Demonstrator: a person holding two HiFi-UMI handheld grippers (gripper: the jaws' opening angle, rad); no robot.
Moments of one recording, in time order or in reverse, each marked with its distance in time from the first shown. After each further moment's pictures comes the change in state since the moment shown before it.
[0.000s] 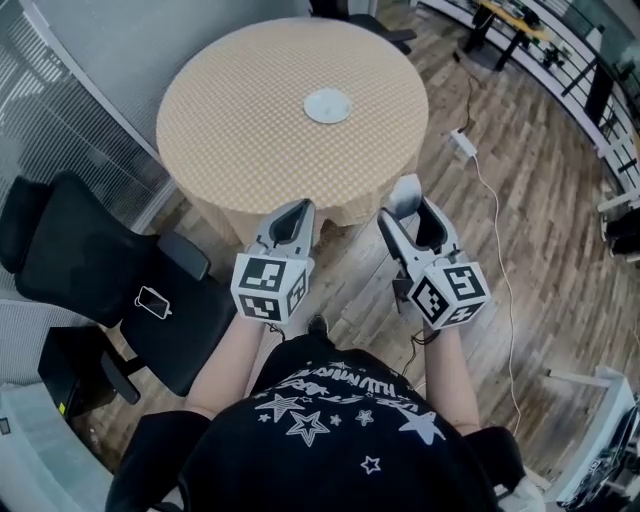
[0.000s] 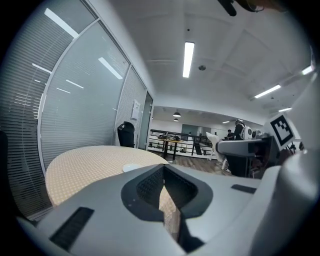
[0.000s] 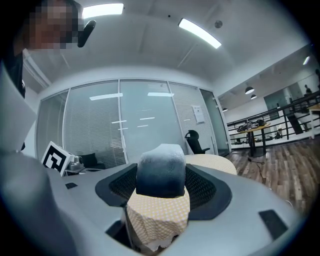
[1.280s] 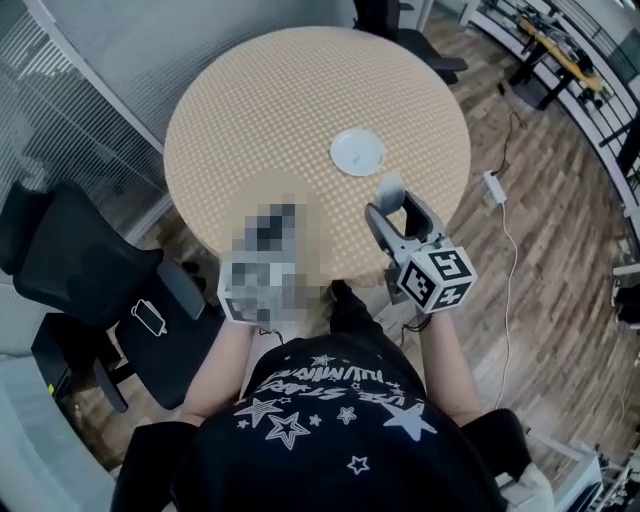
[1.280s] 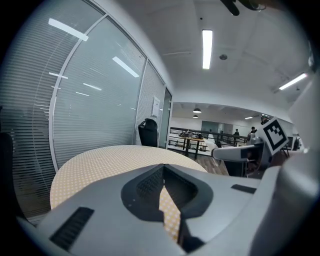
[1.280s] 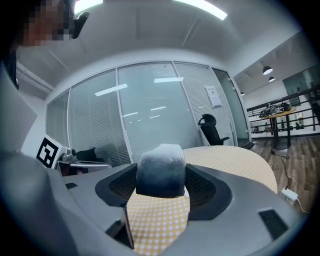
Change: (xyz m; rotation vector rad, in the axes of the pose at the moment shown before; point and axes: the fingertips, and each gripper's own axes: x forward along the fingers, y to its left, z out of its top) left arm 0.121 0.143 0.019 -0.035 0.029 0.231; right arm 0.222 -0.077 -0.012 0.007 0.128 0.195
